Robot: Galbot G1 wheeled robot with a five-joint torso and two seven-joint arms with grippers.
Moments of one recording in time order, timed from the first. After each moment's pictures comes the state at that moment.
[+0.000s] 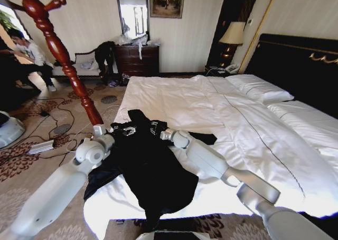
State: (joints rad) left arm 0.93 -0.72 -0.29 -2.00 -1.11 0.43 -0.23; right arm -0.33 1.22 -0.39 1.24 -0.28 0.07 -0.22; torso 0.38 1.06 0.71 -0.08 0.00
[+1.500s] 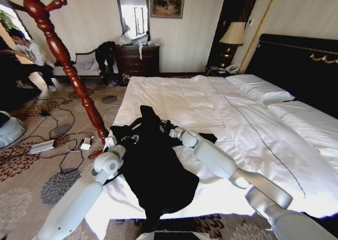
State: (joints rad) left arm 0.95 -0.94 -0.19 -1.92 -1.11 0.36 -0.43; right arm -0.33 1.15 -0.37 1.26 -0.23 0.07 -0.19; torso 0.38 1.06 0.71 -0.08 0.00
